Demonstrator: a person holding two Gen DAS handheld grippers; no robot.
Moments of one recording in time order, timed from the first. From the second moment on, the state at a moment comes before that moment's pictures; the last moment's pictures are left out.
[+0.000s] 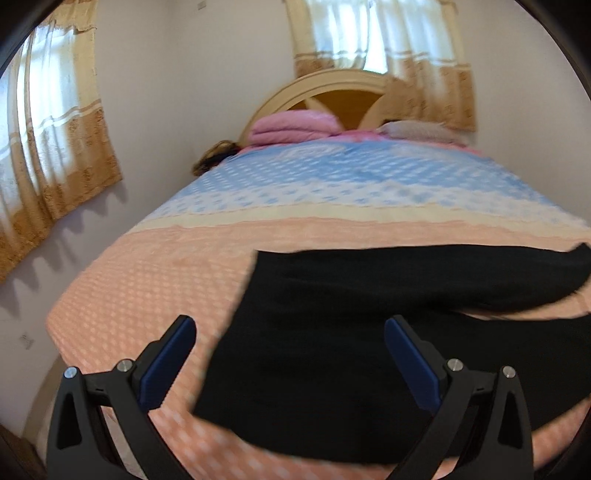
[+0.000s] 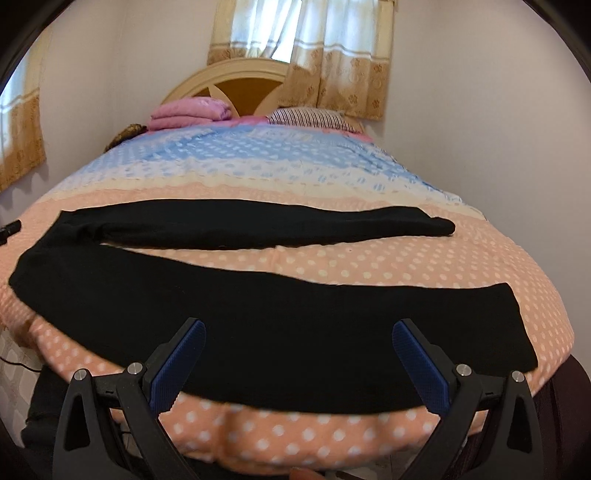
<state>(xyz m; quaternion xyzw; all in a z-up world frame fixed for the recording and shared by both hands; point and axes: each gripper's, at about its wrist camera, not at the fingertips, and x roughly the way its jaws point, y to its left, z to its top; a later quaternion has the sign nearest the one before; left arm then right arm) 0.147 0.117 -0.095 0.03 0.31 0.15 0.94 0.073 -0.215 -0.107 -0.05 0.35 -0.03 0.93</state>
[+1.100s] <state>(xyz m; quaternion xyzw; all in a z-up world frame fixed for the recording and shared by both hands) 0.328 0.221 -0.173 -0.06 0.46 0.05 0.89 0.274 -0.387 -0.087 0.03 0.40 -0.13 0.91</state>
